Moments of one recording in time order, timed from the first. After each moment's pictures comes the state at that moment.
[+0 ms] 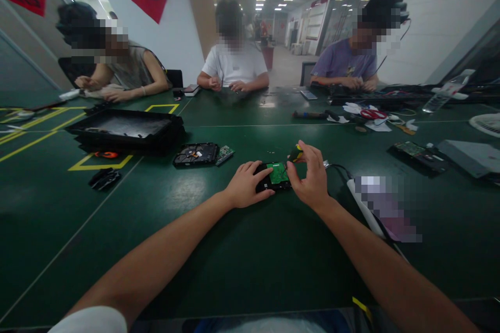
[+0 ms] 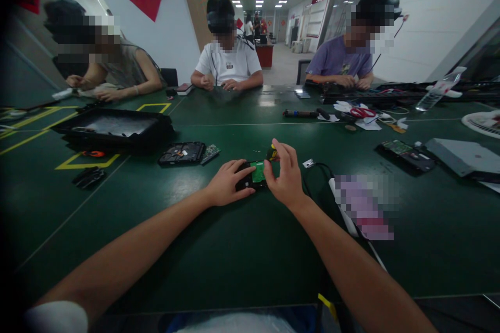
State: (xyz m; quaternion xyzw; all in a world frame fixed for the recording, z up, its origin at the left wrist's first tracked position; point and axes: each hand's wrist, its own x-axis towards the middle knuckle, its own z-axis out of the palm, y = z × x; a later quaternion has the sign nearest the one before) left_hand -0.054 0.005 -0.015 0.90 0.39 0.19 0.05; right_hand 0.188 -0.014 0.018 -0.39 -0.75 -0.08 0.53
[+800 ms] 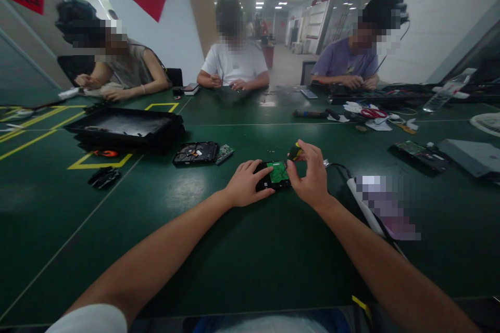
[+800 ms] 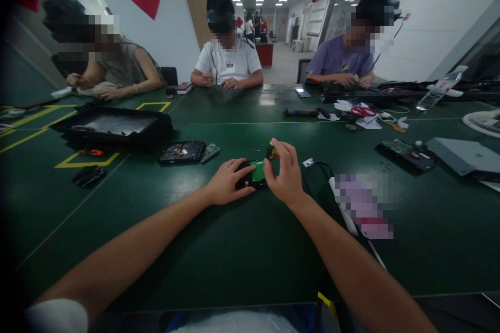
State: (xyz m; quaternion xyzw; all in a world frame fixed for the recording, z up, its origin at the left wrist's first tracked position) left_hand -0.054 0.005 -0.015 0.90 0.39 0.18 0.05; right_hand 0.188 -0.014 0.017 -0.39 -0.74 -0.07 0.54
